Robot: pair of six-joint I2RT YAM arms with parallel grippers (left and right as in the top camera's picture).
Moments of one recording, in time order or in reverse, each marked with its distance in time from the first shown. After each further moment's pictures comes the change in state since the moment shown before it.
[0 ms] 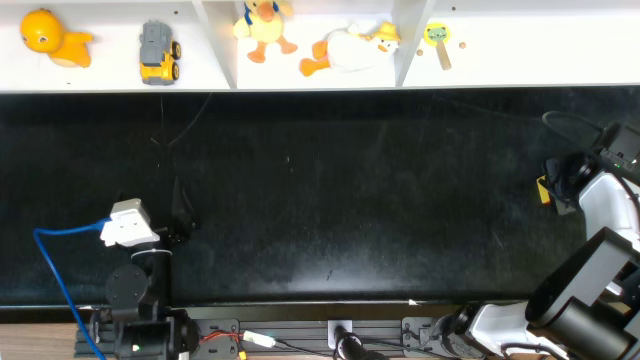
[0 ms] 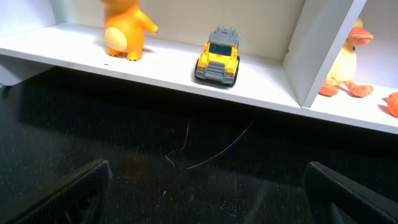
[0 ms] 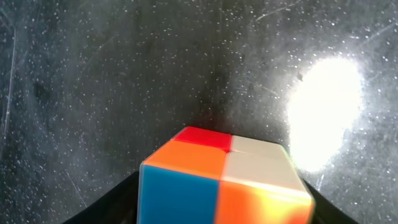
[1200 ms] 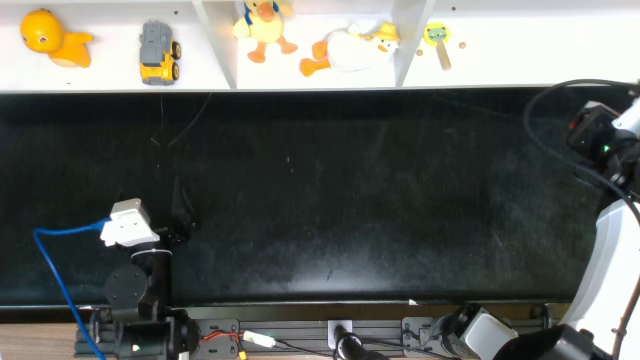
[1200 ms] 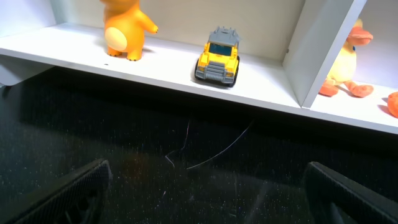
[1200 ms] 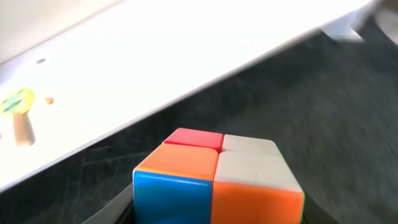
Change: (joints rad) left arm 0.000 0.000 0.000 0.000 0.000 0.000; right arm 0.000 -0.312 0.161 -0.013 -0.328 -0.742
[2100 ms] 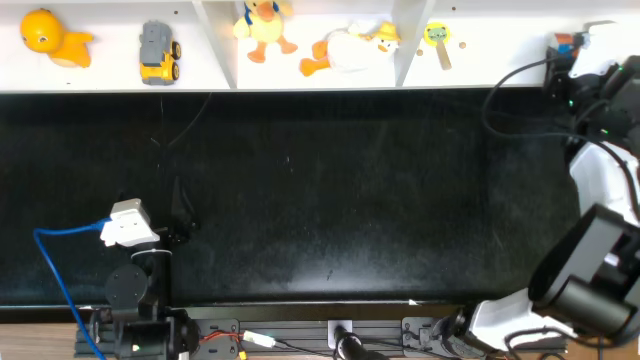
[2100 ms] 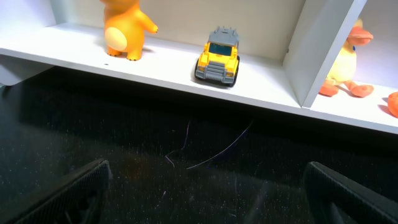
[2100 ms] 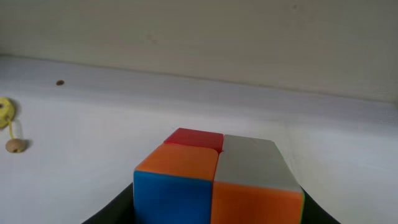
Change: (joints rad) left arm 0.000 0.000 0.000 0.000 0.000 0.000; right arm 0.137 0.434 0.001 0.782 -0.152 -0.294
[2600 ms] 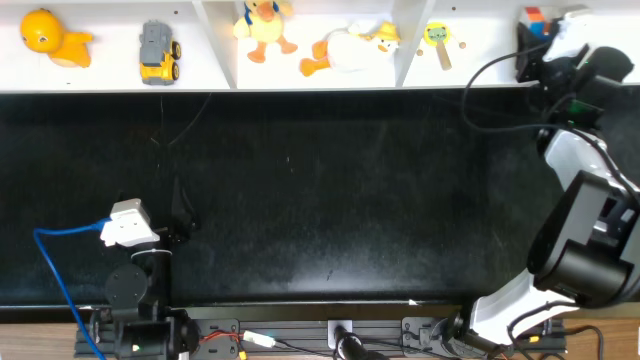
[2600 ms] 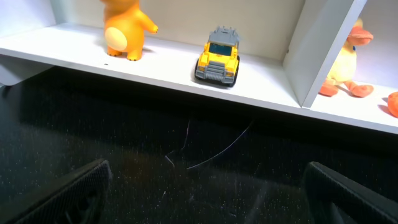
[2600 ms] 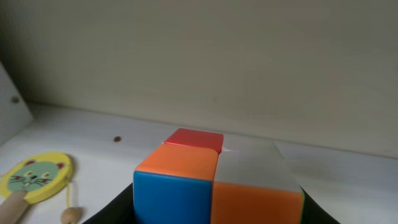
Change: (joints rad) left arm 0.000 0.000 0.000 0.000 0.000 0.000; right arm 0.093 0.126 0.001 0.305 -0.095 0.129
